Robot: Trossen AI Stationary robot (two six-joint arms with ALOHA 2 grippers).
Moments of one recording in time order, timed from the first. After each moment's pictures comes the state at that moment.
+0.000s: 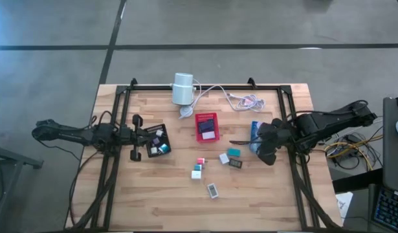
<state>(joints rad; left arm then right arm) -0.14 0.30 0.08 0.32 -0.16 0.11 0.29 1.09 1.09 -1.22 0.21 0.79</state>
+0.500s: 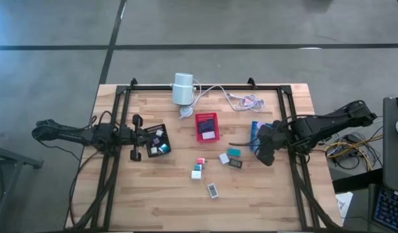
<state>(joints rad) -0.14 0.30 0.08 0.32 -0.16 0.11 0.29 1.09 0.99 -1.20 0.23 0.83</state>
